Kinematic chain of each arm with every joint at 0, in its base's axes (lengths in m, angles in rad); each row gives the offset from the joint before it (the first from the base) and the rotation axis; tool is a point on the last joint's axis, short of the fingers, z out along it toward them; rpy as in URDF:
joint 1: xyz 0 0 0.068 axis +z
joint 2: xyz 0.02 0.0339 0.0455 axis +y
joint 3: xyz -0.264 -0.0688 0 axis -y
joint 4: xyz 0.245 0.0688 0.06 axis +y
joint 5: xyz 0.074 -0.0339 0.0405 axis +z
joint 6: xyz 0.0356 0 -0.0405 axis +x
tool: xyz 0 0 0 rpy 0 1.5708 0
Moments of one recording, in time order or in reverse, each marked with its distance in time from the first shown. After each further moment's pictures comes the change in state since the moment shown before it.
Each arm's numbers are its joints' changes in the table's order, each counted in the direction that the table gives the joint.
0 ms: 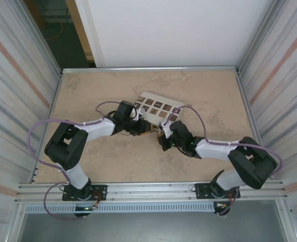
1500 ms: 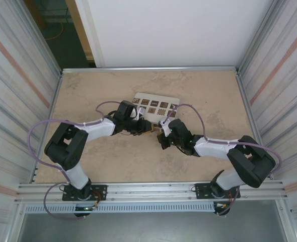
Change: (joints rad) left arm -0.007 -0.002 0.000 -0.016 0.008 -0.018; right arm 0.000 0.014 0.037 0.040 -0.019 0.009
